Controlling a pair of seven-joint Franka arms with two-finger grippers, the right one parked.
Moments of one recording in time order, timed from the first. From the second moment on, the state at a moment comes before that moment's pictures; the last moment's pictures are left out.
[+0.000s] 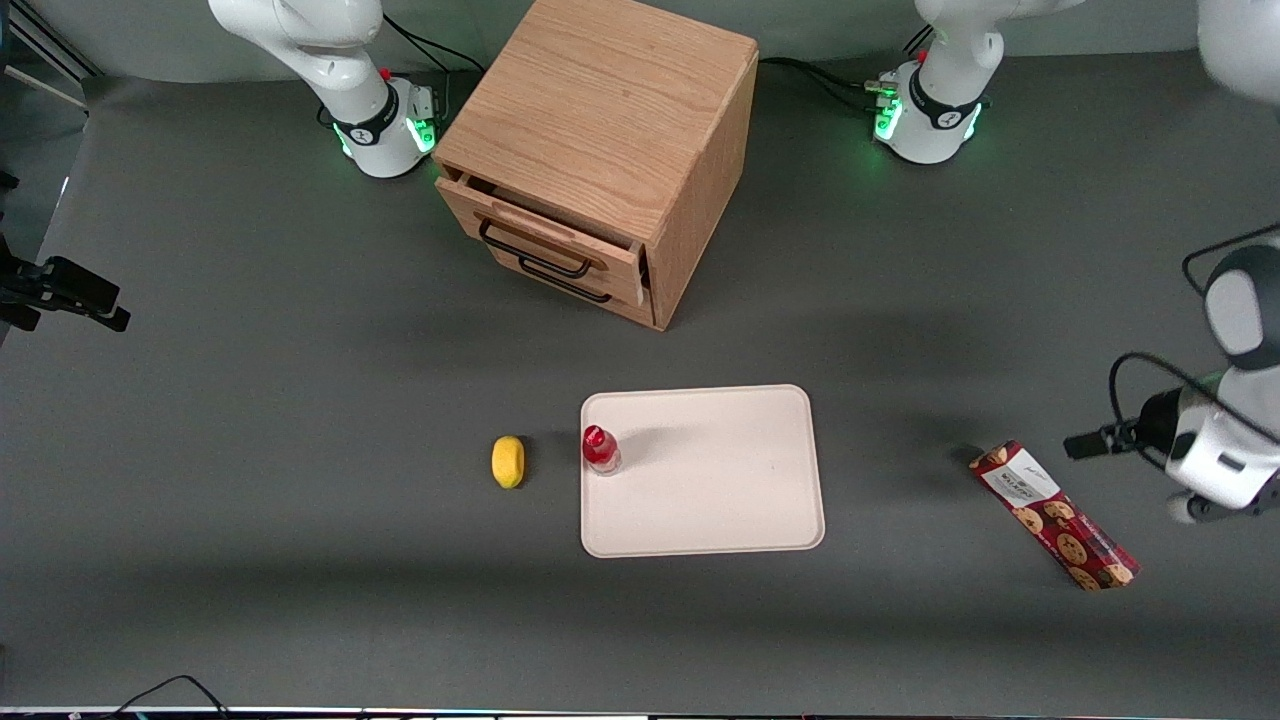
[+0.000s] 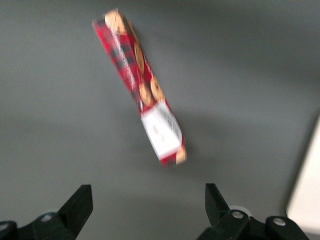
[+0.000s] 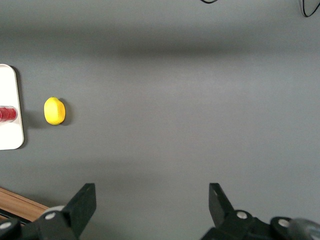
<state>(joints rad) 0.10 0.51 -0.03 -1.49 0.00 1.96 -0.17</state>
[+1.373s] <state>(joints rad) 0.06 0.80 0.05 -1.47 -0.09 2.34 -0.27</state>
